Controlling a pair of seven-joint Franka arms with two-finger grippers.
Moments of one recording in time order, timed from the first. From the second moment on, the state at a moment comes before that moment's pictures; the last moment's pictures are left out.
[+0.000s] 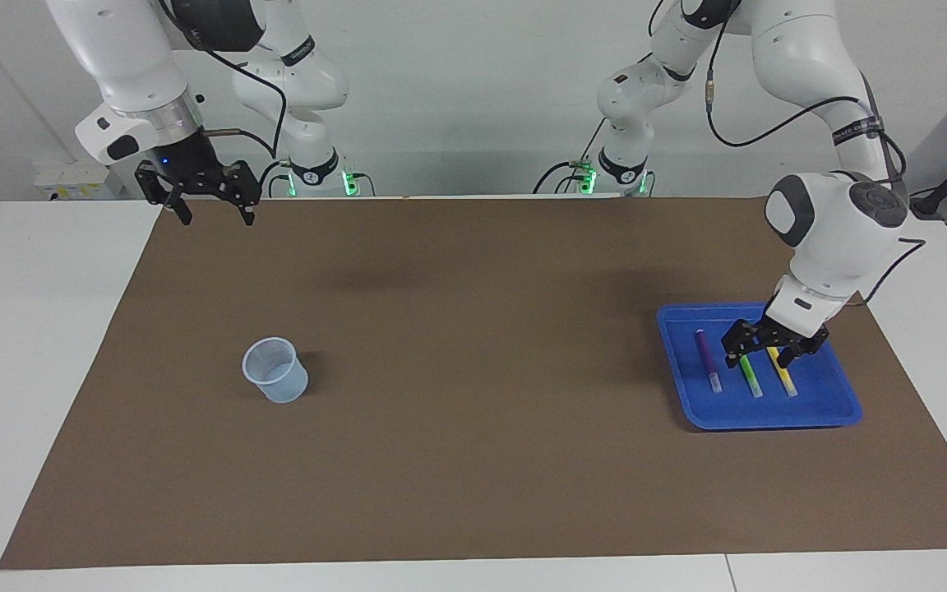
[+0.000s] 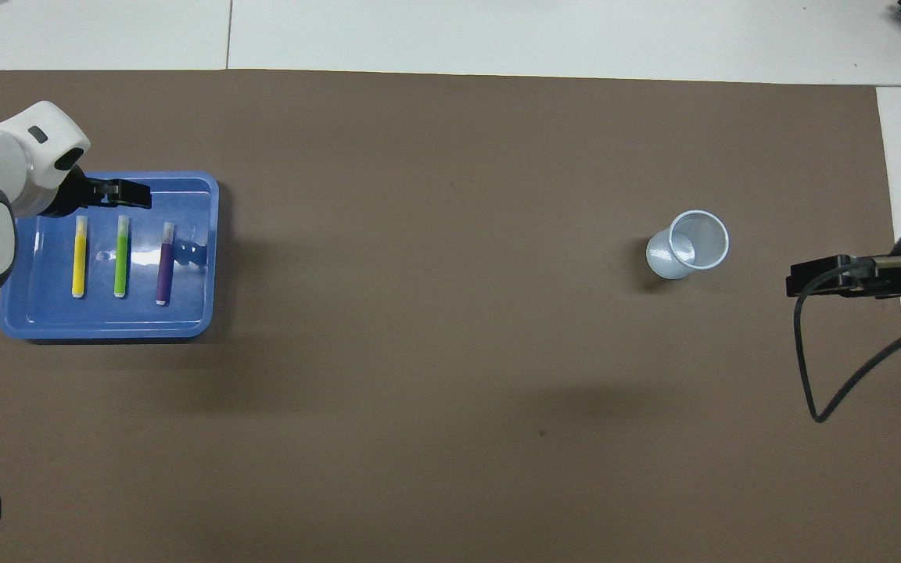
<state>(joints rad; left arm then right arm) 0.45 0.32 -0.48 -1.73 0.12 2.21 0.03 -0.01 -0.12 0.02 -1.76 0.00 1.65 0.05</state>
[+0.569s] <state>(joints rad) 0.45 0.11 -0.48 -1.60 0.12 1.98 0.02 -0.04 -0.12 0.02 -1.76 0.00 1.75 0.05</state>
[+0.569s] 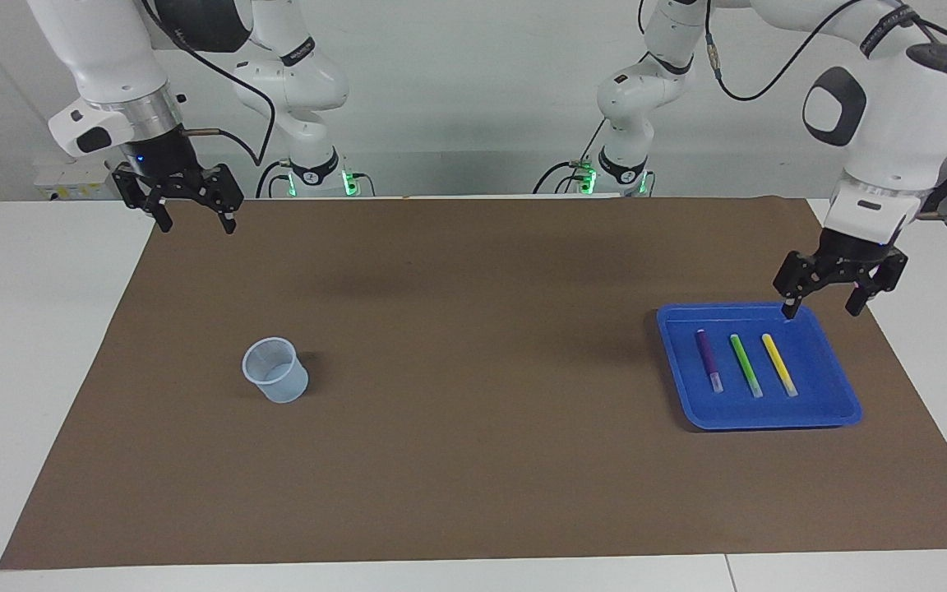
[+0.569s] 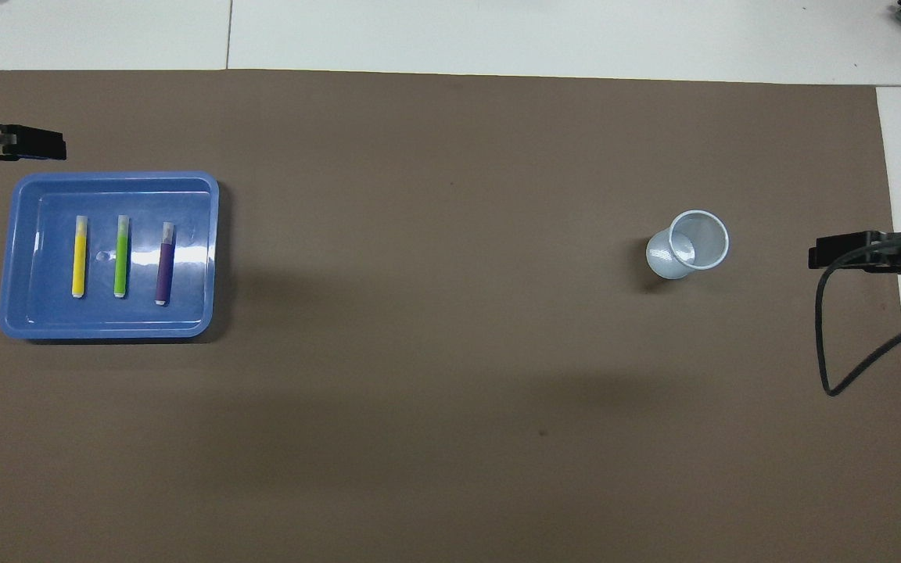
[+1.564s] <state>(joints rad) 0.45 0.00 -0.49 -1.61 0.07 1.75 -0.14 -0.04 -0.12 0.03 -1.76 0.00 1.75 0.03</state>
